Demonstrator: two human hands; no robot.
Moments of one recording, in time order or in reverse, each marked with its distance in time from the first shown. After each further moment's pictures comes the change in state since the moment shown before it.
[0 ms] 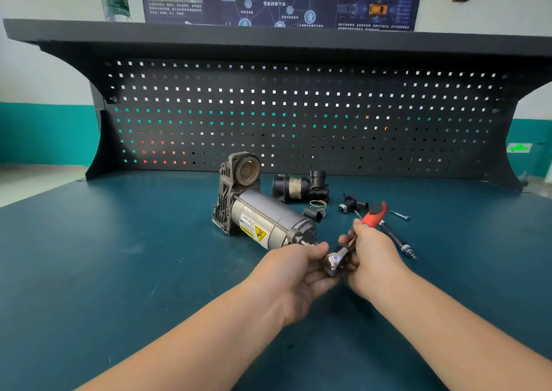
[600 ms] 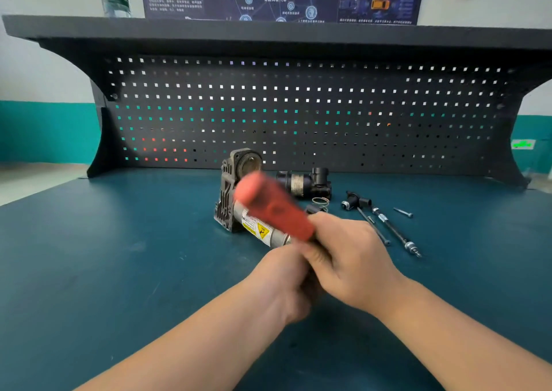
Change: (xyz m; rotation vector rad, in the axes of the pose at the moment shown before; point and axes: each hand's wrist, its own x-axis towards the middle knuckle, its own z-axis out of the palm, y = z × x) left_hand -0.006 -0.002 -0.004 -0.082 -0.076 0.058; right_hand -0.035 -0.001 -0.004 -0.952 -0.605 -1.916
